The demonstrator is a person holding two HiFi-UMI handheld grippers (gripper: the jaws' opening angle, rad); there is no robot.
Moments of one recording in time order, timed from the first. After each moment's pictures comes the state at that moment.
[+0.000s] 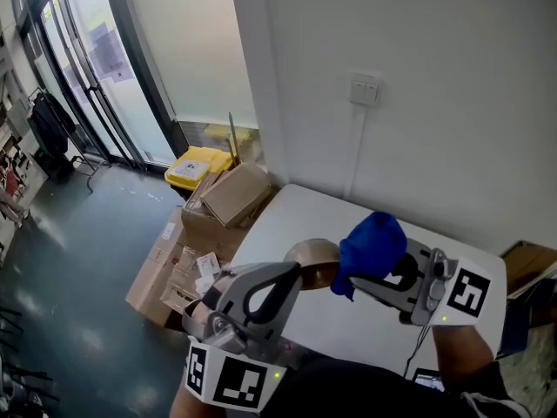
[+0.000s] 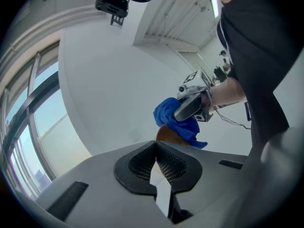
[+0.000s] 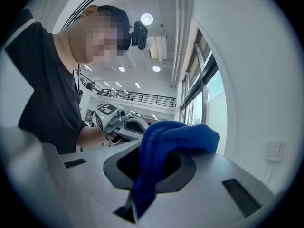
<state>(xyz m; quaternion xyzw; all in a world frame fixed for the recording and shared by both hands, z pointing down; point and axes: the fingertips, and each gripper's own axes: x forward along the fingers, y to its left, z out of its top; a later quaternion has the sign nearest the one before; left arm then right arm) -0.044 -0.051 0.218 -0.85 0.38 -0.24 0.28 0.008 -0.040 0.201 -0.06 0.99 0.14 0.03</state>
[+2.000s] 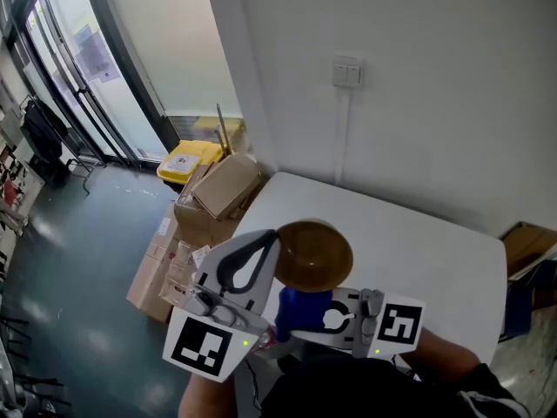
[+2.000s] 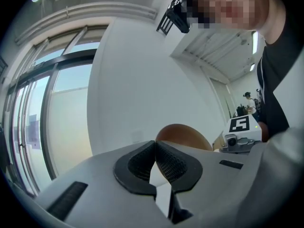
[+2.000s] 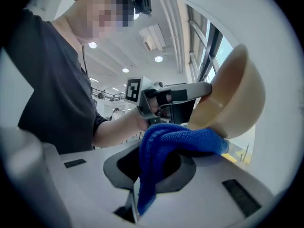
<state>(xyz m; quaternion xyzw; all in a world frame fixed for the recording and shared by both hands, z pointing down) -0.047 -0.085 0.207 -0.89 0.44 -0.06 0.10 -0.043 0.028 0.311 0.06 0.99 0.05 -0.07</state>
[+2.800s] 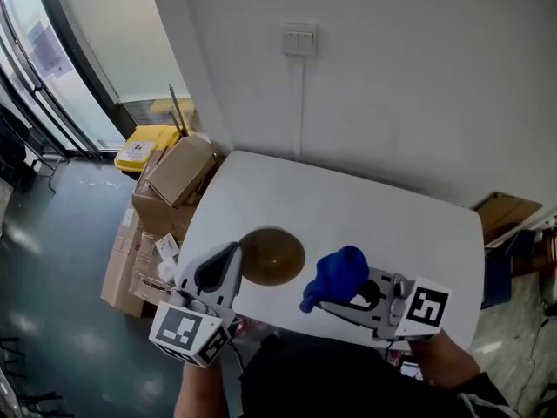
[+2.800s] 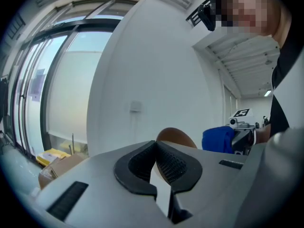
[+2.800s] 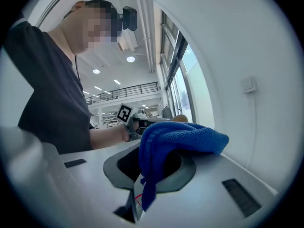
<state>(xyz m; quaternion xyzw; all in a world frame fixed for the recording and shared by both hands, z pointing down) -0.040 -0.108 0.334 -0.90 0.44 -0.06 -0.06 0.073 -0.011 0.340 -0.11 0.99 -0.05 -0.04</state>
